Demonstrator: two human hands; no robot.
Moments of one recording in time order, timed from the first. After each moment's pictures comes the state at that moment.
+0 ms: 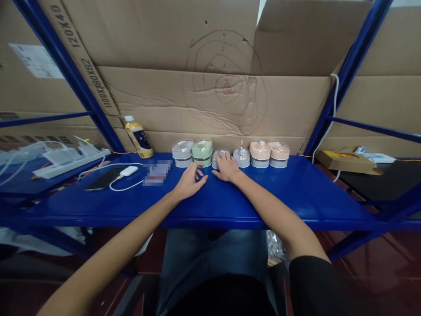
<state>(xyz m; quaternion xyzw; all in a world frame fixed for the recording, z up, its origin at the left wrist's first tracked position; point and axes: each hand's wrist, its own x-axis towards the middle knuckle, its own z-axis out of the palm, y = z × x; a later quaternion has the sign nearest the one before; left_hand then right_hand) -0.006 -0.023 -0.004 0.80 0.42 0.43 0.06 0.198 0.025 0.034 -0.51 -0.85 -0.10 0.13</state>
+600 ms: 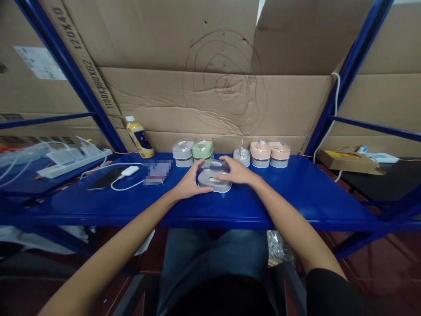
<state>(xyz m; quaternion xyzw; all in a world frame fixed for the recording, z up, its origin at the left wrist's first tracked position) -0.012 -0.031 0.004 0.83 0.37 0.40 0.15 0.248 -0.015 0.056 -0.41 -0.85 0.18 0.28</state>
